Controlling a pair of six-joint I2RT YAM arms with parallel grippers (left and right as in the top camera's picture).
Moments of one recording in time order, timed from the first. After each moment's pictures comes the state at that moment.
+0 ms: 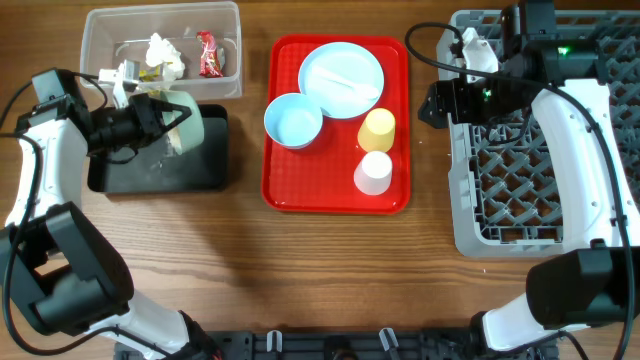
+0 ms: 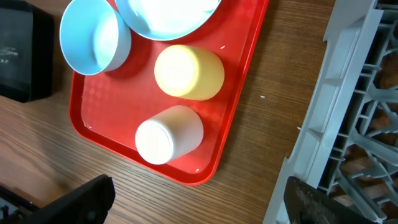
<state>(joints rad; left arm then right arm) 0.40 1.81 1.34 -0.84 1.08 0.11 0.03 1.73 1.70 -1.27 -0.36 -0.11</state>
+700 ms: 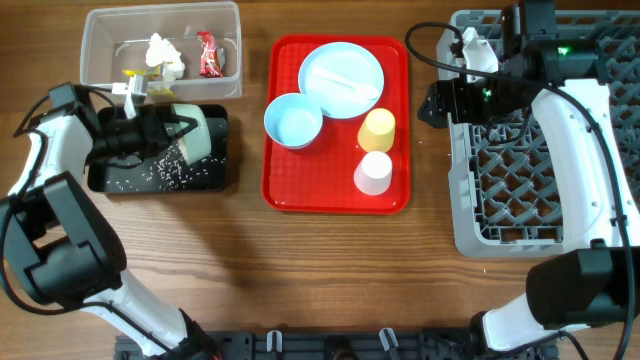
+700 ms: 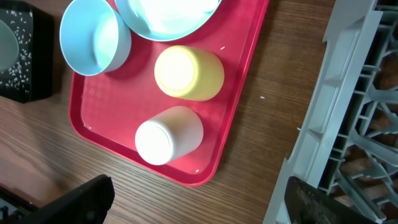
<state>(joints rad) 0.42 1.95 1.34 -0.90 1.16 0.22 0.03 1.73 1.70 -1.27 -0.36 -0.11</state>
